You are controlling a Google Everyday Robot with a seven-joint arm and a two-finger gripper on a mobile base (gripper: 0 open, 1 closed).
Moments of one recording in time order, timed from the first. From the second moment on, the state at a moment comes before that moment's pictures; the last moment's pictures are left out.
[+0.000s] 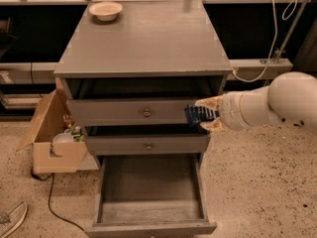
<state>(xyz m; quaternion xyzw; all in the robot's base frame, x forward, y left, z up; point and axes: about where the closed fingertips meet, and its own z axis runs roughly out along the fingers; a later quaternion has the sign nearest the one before) 0.549 -0.140 0.771 -0.78 0.50 -0.08 0.37</state>
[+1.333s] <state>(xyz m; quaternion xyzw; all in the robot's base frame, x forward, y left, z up) 0.682 -0.111 0.920 -0.74 0.47 -0.05 0.48</state>
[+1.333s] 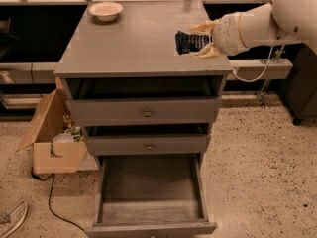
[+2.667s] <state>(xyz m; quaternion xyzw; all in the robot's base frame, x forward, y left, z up) 0.837 -0.023 0.927 -0.66 0.61 0.00 0.43</state>
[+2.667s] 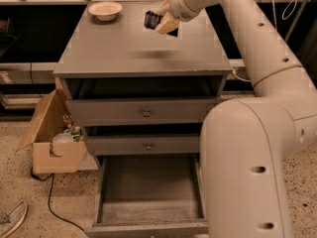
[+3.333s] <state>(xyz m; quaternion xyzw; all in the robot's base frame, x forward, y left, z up) 0.839 0.002 0.903 -0.68 0.61 0.04 0.42</state>
